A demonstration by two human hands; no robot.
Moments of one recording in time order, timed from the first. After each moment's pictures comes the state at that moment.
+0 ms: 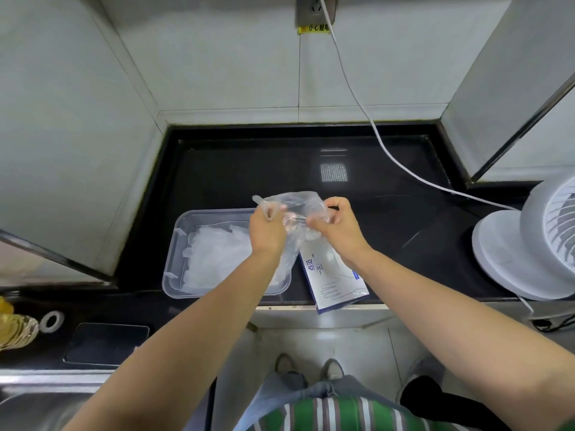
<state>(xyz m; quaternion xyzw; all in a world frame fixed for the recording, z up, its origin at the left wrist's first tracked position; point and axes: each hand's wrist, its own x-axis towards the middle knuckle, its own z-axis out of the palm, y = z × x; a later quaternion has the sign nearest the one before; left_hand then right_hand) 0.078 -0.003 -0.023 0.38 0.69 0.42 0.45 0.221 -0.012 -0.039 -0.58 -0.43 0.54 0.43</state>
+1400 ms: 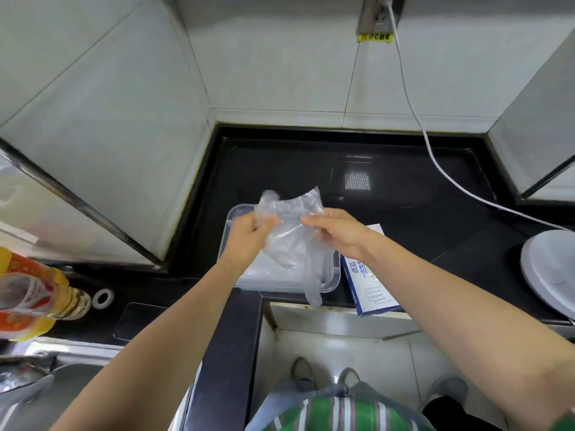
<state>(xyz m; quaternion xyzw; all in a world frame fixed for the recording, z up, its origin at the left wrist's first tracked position) -0.061 -0.038 -0.013 0.48 0.63 0.41 0.45 0.132 0.003 -0.015 -0.48 -0.40 0.73 0.27</state>
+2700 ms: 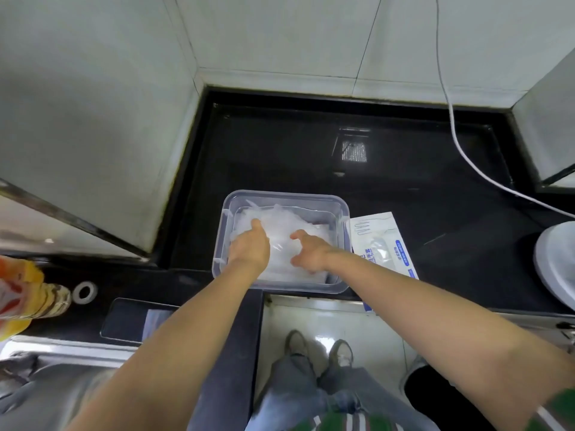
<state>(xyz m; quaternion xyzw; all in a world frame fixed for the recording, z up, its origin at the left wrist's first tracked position) -0.068 -0.018 -0.085 0.58 0.76 -0.03 0.30 0.081 0.004 -0.092 -0.60 -0.64 0.48 -0.11</state>
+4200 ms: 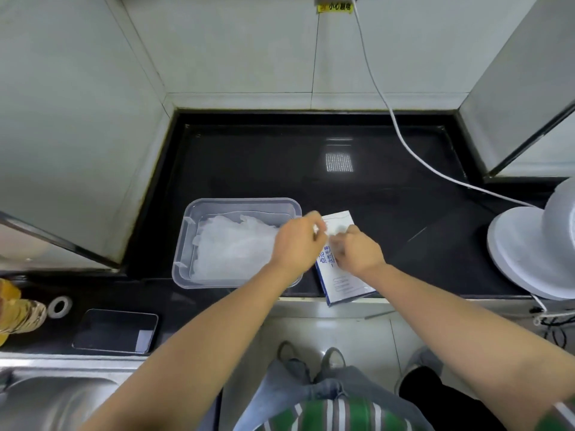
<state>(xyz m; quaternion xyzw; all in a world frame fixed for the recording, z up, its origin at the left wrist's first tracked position) 0.080 -0.036 -0.020 0.71 0.62 0.18 0.28 0.233 -0.026 -0.085 -0.68 -0.70 0.21 -0.07</state>
